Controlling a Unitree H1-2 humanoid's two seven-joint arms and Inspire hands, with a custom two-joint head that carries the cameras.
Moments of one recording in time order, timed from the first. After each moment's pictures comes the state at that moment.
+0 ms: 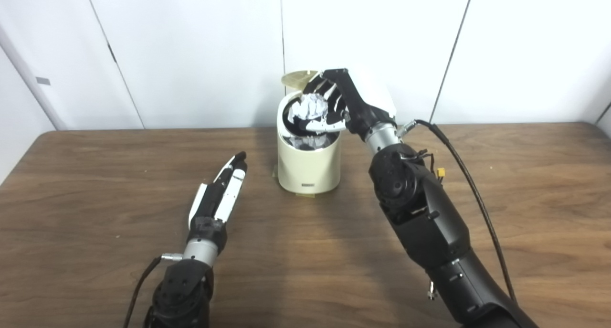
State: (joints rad) left arm -0.15 0.02 0.00 -0.14 0.00 0.33 -0.02; right arm -0.67 -0.05 0.29 0.11 -0.72 0.29 -0.04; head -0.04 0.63
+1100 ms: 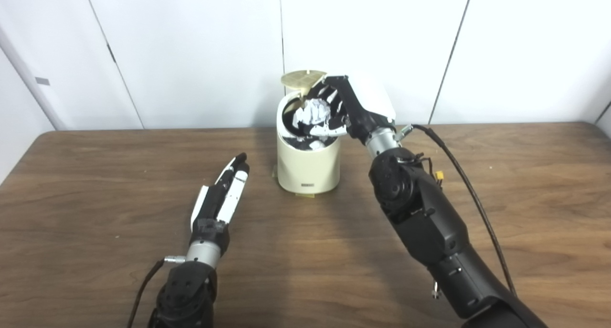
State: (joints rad) left arm -0.15 0.01 0.00 -0.14 0.00 0.33 -0.01; right arm -0.69 -0.08 0.32 0.20 -0.74 0.25 -0.05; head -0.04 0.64
